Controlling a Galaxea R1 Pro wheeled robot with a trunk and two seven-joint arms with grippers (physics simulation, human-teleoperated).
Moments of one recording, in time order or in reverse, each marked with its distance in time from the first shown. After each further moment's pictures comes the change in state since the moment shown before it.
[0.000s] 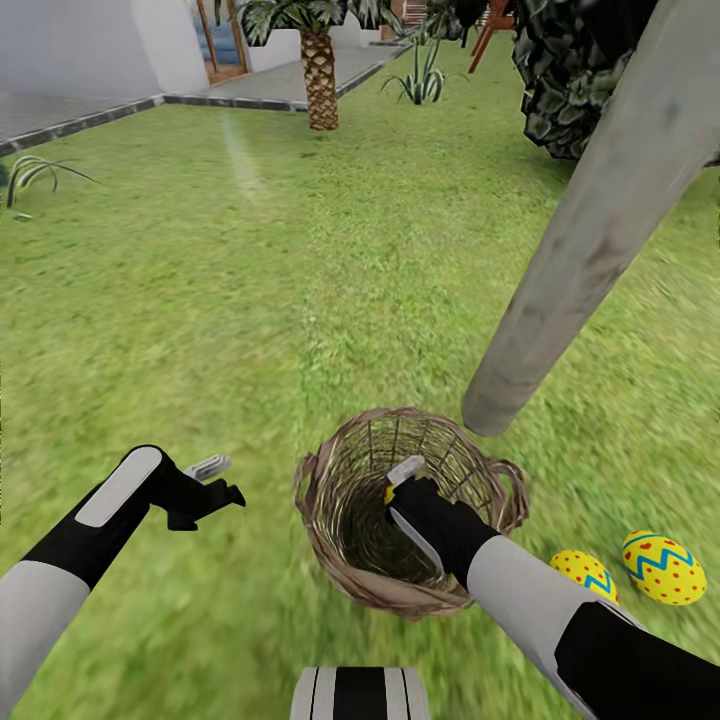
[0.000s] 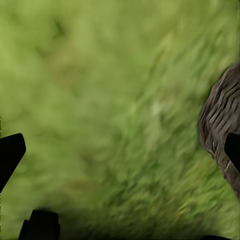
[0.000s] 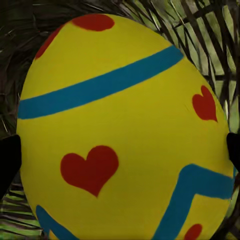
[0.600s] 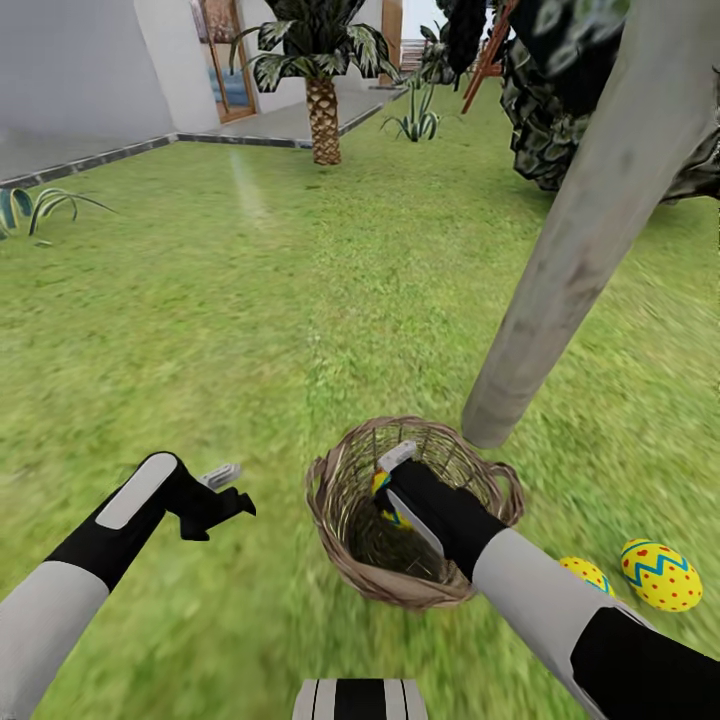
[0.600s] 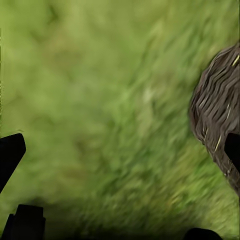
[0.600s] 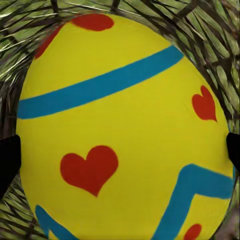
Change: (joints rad) left arm 0.001 -0.054 0.002 0.064 -0.008 -0.006 0.001; right arm 0.000 -0.027 -0.026 -0.190 -0.001 0.121 0.053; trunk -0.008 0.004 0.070
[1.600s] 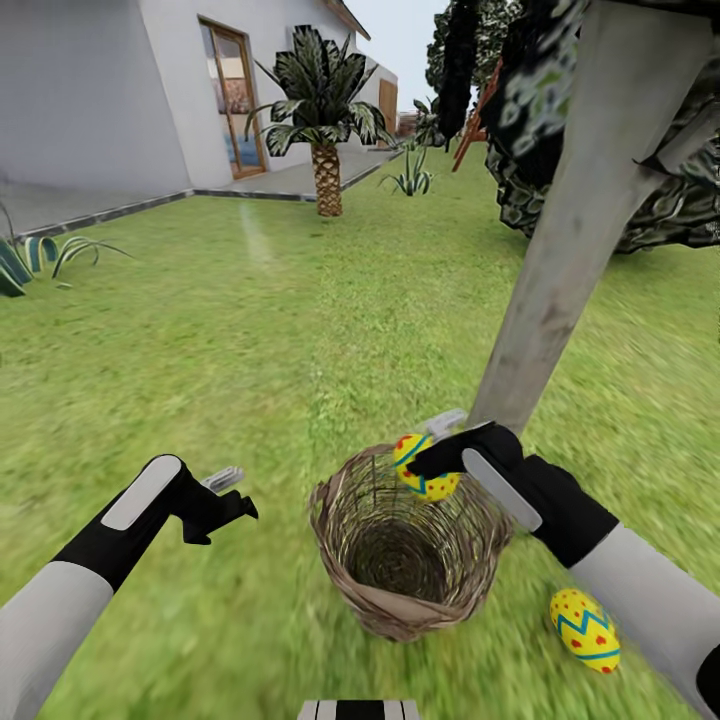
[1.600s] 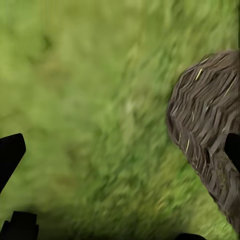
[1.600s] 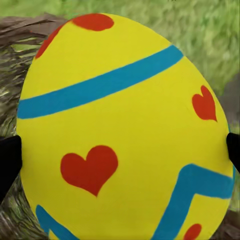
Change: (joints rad) left arm 0.000 -0.013 -0.003 0.022 -0.005 -0.008 0.001; right arm 0.012 -0.327 -0.055 -0.485 -0.360 0.118 0.014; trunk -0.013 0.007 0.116
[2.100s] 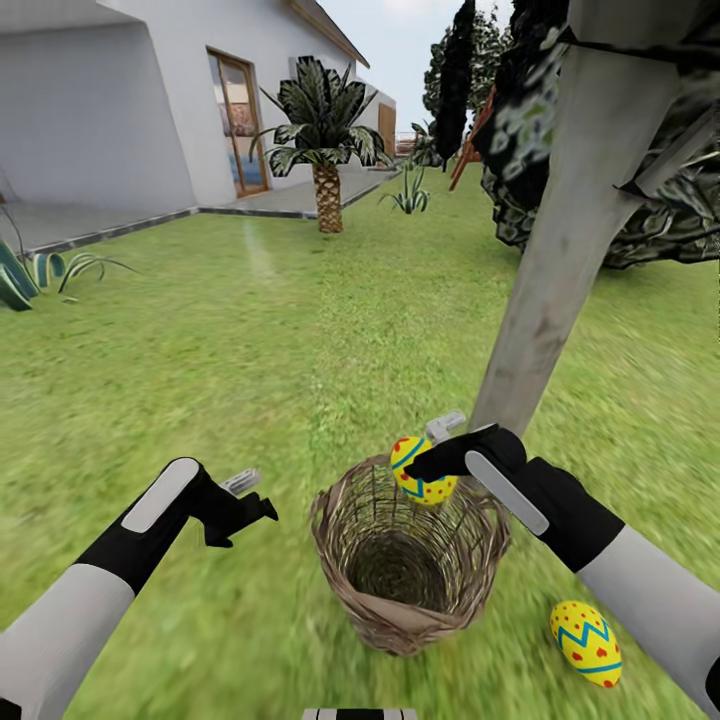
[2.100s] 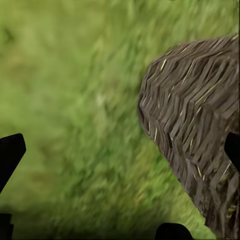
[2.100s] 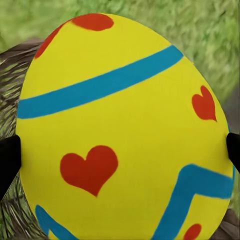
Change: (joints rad) left arm 0.009 -0.066 0.006 -0.002 0.010 -0.004 0.005; right arm 0.006 -0.022 0.018 -0.026 -0.050 -0.011 0.004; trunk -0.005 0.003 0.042
